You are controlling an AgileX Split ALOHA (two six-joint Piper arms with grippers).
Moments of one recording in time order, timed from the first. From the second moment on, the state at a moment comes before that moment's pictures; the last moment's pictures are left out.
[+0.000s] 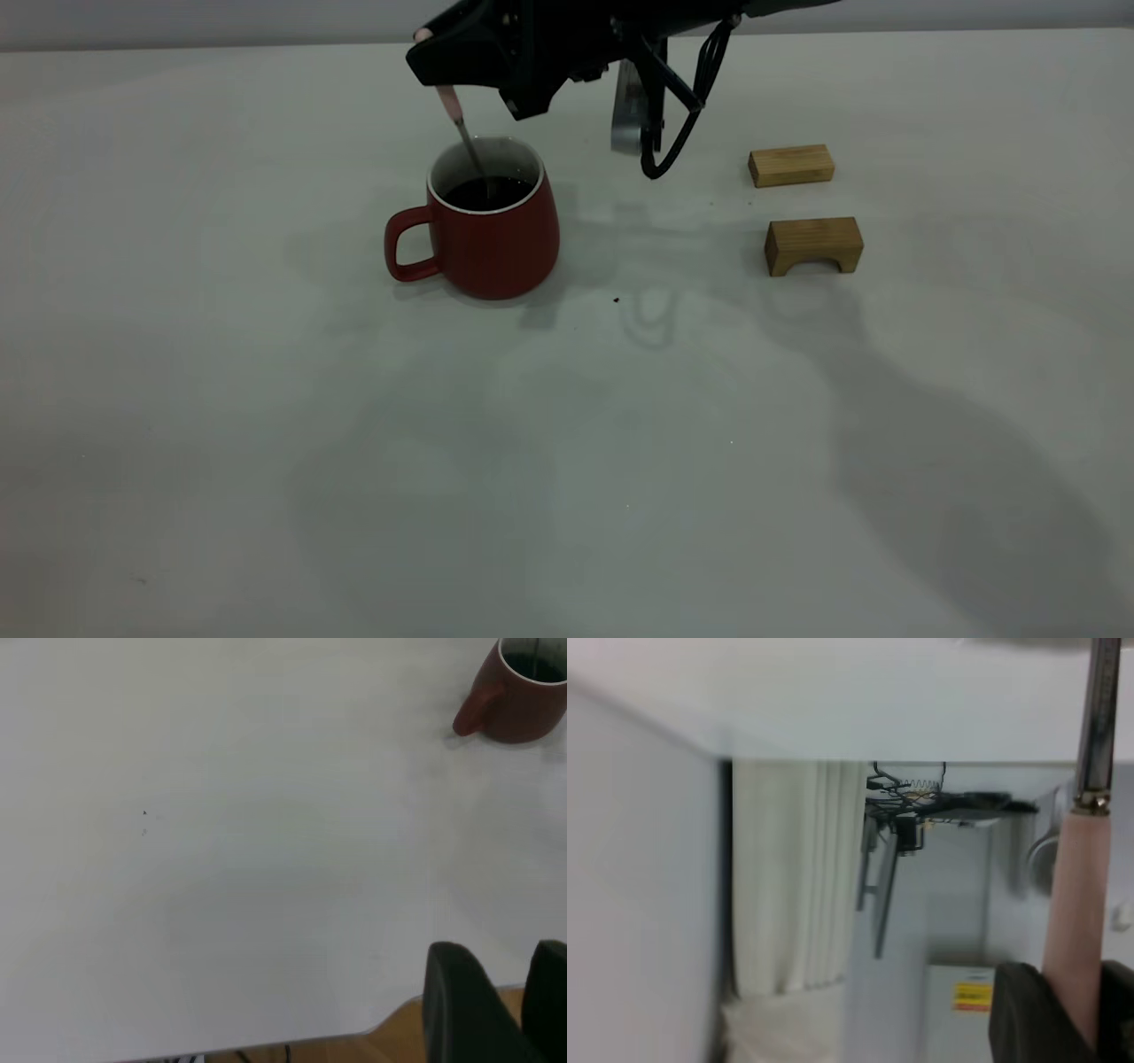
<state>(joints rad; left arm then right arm) -0.05 -0.02 -0.49 -0.02 1.13 0.04 0.41 2.50 -1.65 1.75 0.83 0.61</state>
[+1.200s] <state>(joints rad) -0.05 -0.02 -0.49 -0.02 1.13 0.04 0.43 2.55 -1.69 1.64 0.85 0.88</state>
